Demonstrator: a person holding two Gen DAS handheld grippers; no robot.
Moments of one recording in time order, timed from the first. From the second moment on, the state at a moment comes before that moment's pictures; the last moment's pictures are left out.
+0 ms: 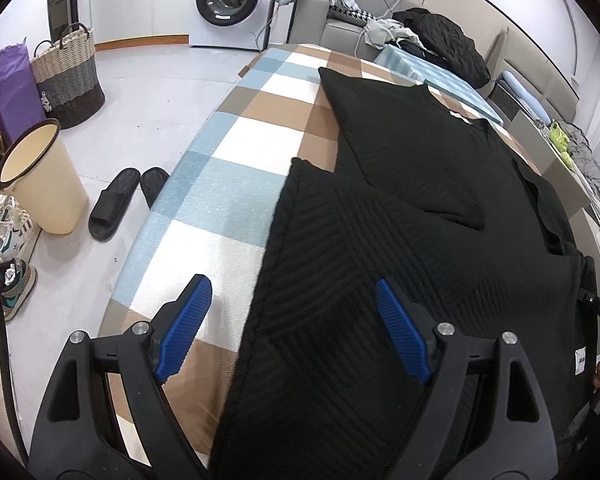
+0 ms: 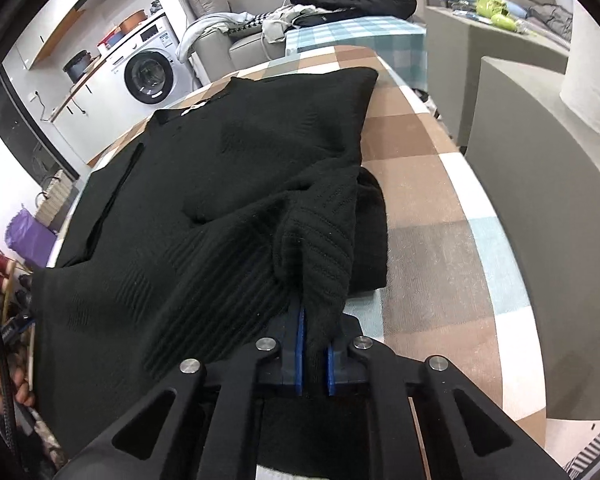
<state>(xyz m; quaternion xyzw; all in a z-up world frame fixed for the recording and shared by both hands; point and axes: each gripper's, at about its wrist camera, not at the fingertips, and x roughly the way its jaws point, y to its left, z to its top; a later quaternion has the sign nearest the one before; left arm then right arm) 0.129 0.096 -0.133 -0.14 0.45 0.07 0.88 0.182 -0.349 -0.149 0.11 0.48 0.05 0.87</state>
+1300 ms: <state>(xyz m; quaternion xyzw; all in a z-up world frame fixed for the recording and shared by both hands) 0.037 0.111 -0.047 -0.21 0.29 -0.02 0.93 0.047 -0.398 -0.072 0.23 0.28 0.17 0.92</state>
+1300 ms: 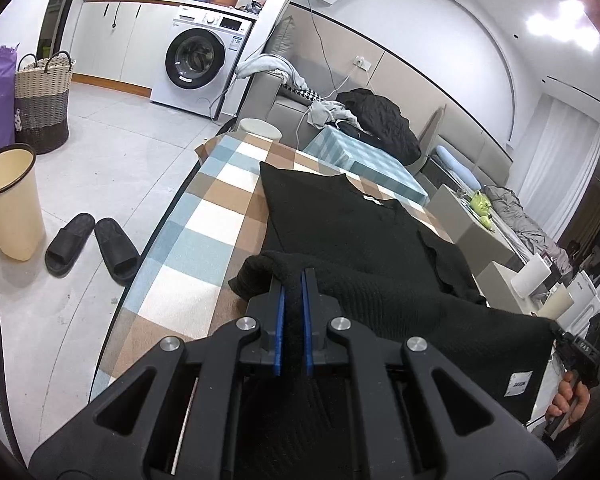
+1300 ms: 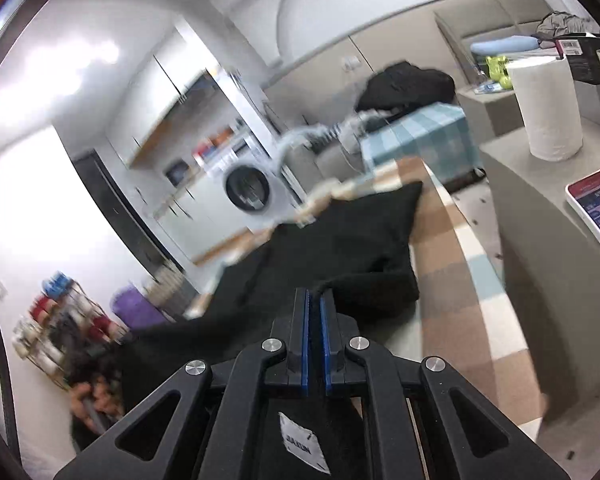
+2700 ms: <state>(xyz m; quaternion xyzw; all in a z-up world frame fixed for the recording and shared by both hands) 0.202 0.112 -0.115 -0.16 0.39 0.04 0.90 0.203 -0.397 -0.123 0.24 0.41 0.03 0.88</state>
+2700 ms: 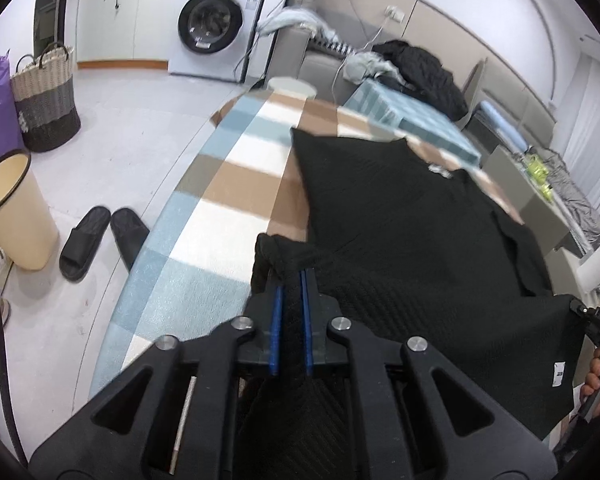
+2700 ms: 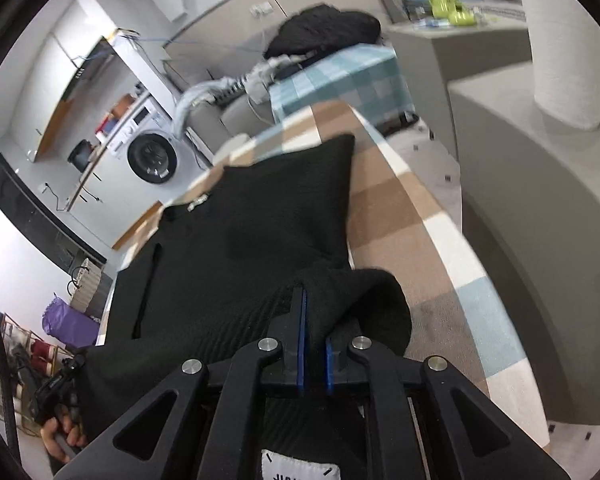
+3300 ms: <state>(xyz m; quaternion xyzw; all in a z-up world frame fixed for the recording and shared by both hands) 0.226 0.104 -0.150 -0.17 0.44 0.02 0.88 0.200 -0.404 -0.142 0.22 0.42 0.04 0.88</state>
